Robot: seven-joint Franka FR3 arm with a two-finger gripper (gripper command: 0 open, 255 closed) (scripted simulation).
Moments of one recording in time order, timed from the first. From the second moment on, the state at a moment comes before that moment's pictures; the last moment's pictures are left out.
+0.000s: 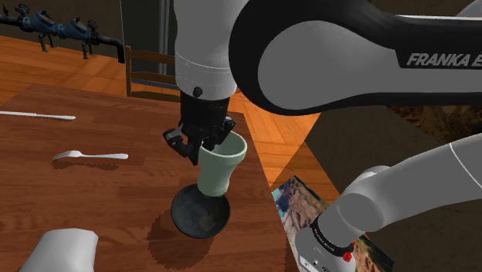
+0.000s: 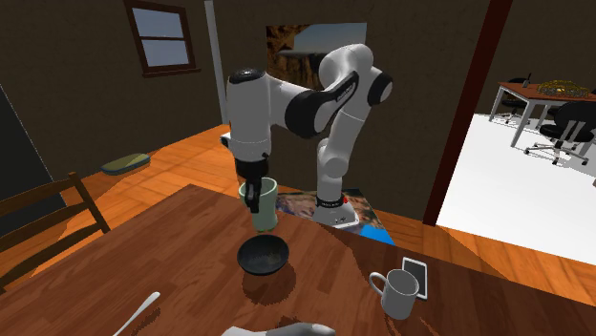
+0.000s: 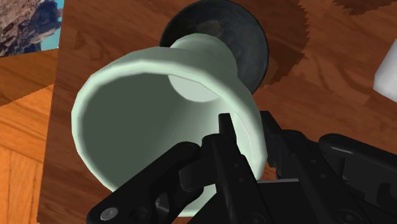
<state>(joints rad) -0.07 -0.38 0.87 -2.06 0.17 1.75 0.80</state>
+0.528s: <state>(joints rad) -0.08 -0.35 0.91 -2.13 0.16 1.85 0.82</state>
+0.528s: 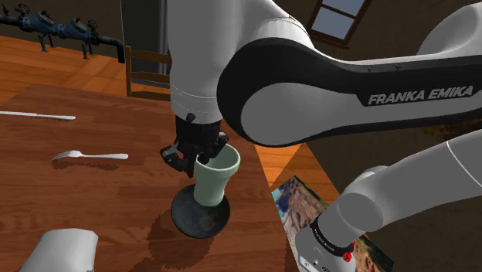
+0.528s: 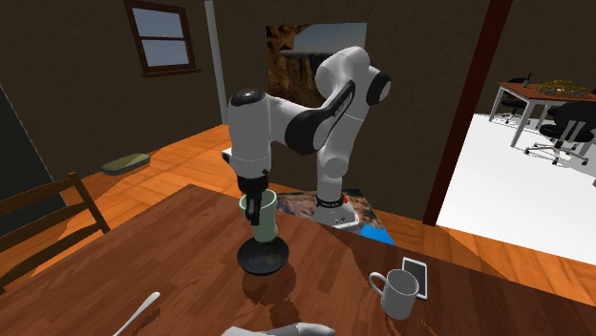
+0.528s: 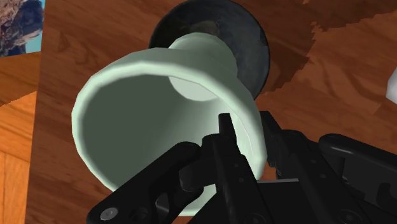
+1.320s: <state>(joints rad) -0.10 -0.28 0.97 -2.25 0.13 2.02 0.87</state>
